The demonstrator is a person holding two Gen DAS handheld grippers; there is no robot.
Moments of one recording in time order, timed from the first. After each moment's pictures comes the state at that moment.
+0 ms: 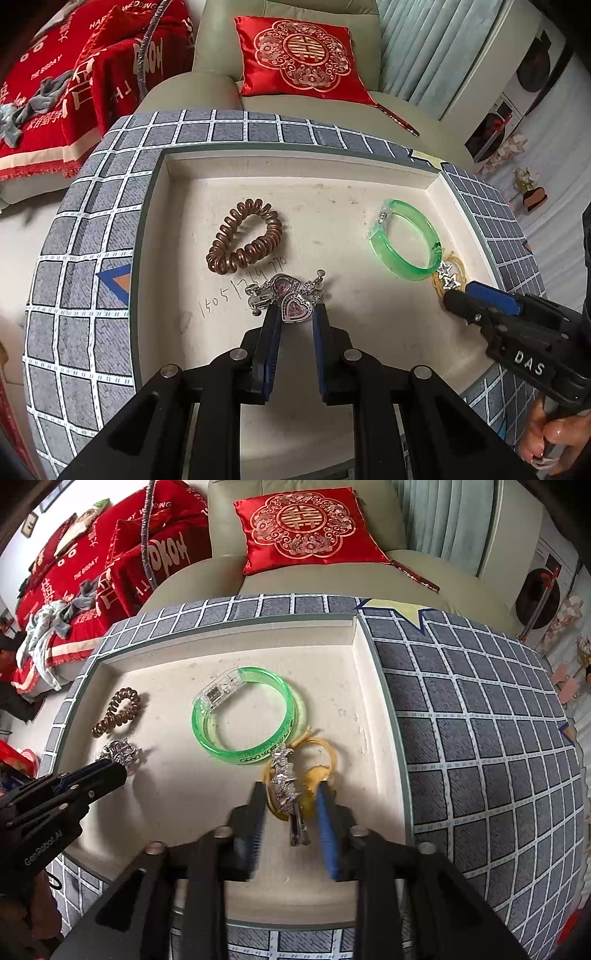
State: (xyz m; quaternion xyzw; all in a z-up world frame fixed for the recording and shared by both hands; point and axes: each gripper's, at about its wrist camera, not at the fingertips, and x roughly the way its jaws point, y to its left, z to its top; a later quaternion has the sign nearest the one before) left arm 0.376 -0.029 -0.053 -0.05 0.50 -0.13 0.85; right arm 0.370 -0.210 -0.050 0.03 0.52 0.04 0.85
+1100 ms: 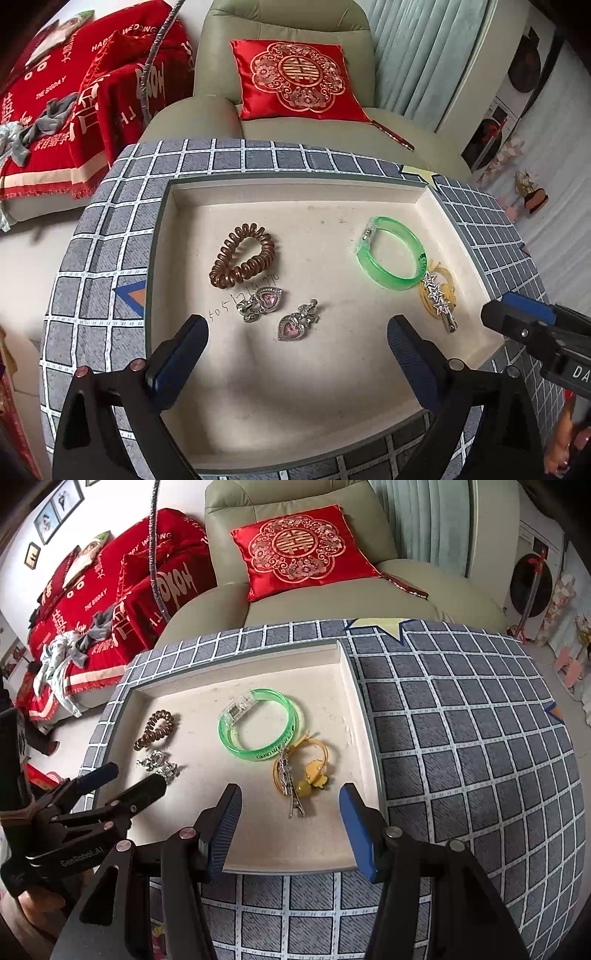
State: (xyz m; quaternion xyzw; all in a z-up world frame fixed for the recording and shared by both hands) left arm 0.364 -0.032 -0.034 -0.04 0.47 -0.12 0.88; right arm 0.335 -0.230 -0.012 0.08 0.49 0.05 0.87
